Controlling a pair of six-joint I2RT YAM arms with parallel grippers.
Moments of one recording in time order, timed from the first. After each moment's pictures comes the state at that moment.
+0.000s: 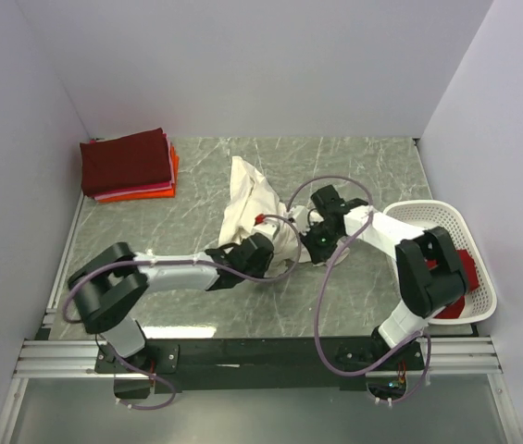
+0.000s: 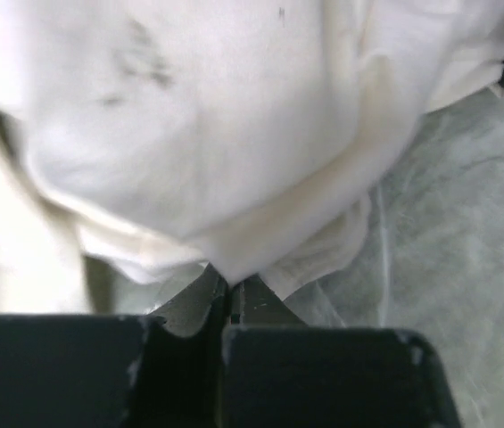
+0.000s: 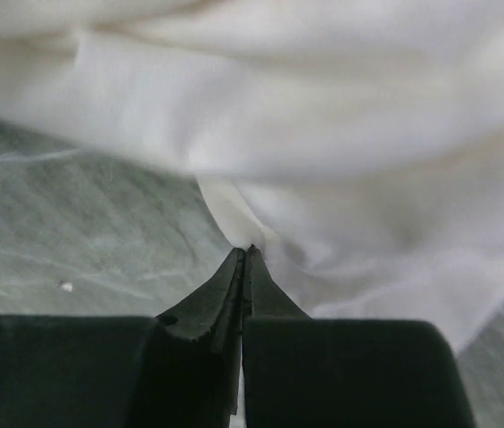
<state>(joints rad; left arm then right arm) -1.01 1.64 0.85 -0.02 -0.30 -0.48 0.42 1.64 1.00 -0.67 -0.30 -0.49</state>
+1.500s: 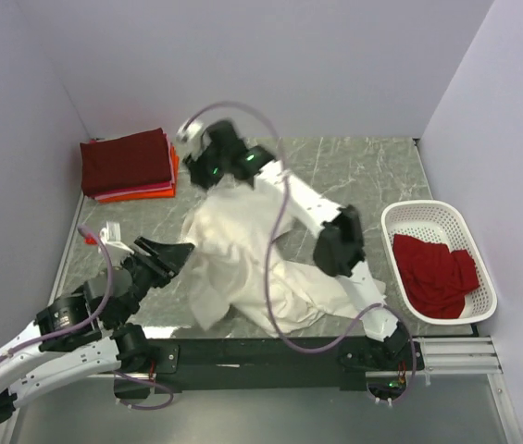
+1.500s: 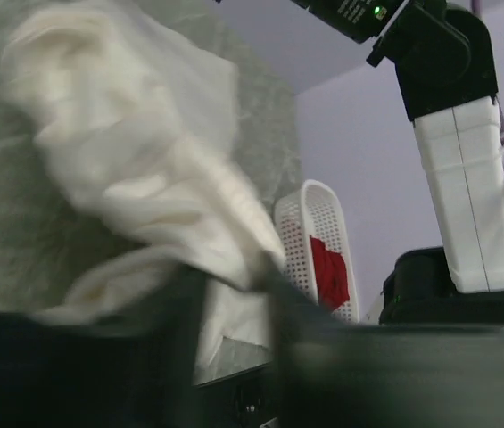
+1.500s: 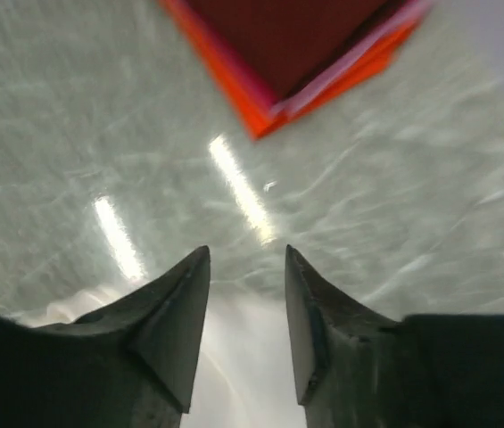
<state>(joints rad) -1.08 0.41 0.76 -0.52 -0.66 -1.10 0.74 2.28 2.40 -0.60 -0.28 -0.16</state>
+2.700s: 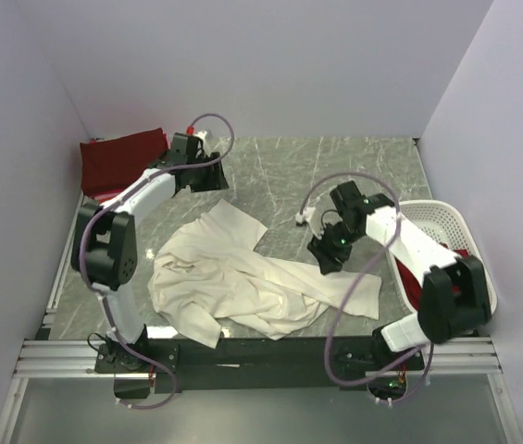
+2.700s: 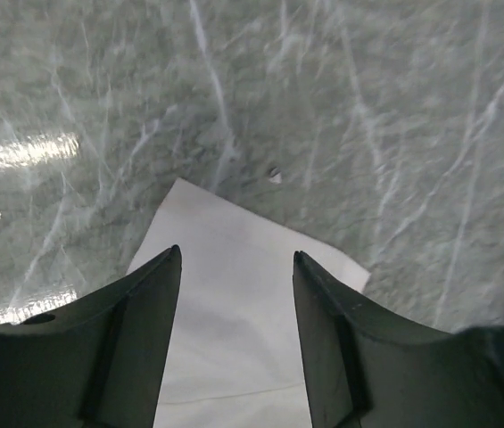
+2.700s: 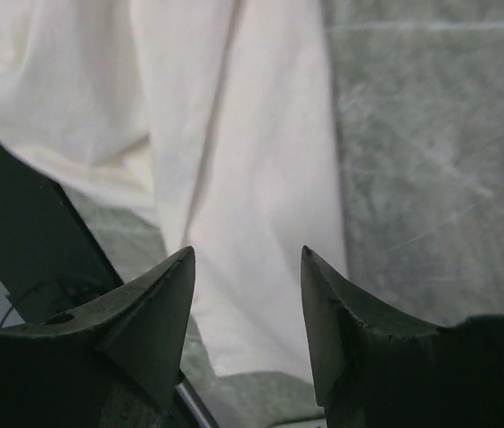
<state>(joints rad) -0.29 1.82 1.42 -0.33 0.20 -0.38 0.35 1.48 1.08 -0.99 -0.47 -0.70</state>
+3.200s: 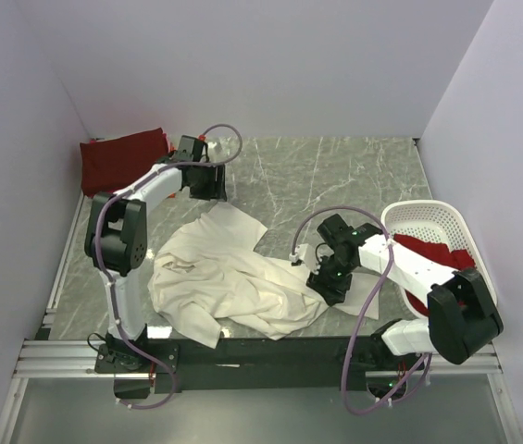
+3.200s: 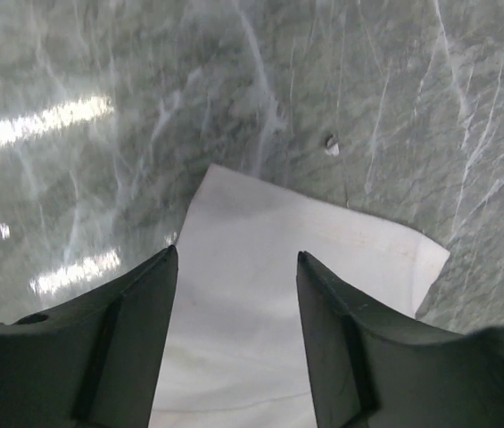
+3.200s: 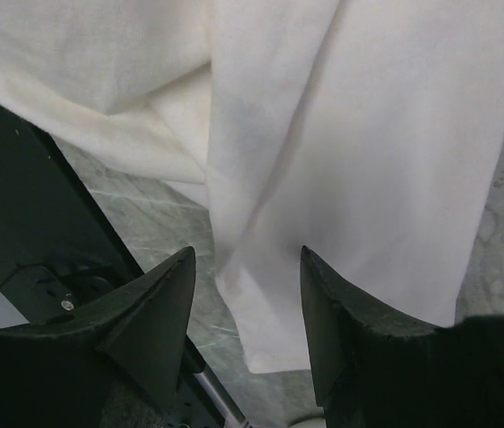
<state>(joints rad) -0.28 1.99 1.51 -0.48 0.23 -0.18 0.52 1.33 0.79 -0.93 -0.32 -0.67</state>
